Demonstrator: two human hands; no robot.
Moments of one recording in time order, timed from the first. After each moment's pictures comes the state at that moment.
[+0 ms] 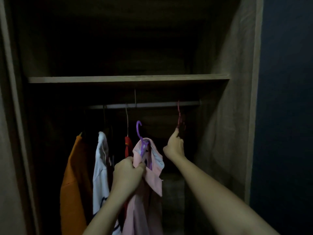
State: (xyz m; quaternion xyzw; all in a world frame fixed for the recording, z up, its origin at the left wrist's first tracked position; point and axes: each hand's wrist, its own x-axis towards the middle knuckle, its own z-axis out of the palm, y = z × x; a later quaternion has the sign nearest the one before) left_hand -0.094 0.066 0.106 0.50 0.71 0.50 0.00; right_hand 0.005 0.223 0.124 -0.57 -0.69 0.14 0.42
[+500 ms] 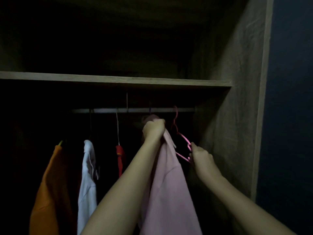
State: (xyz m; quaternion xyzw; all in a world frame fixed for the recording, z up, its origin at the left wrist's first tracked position) left_hand -0.059 0.231 0.206 0.43 0.60 0.62 0.27; right_hand 0.098 0.226 0.115 -0.56 -0.76 -0.09 0.33
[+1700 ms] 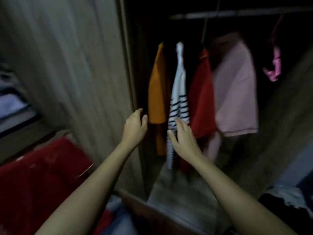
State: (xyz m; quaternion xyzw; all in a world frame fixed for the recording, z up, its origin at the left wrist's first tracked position) left_hand -0.130 -0.124 -0.029 0.37 0.83 0.41 -0.08; right_hand 0.007 -0.010 -0.066 -0.21 -0.91 0.20 0.30
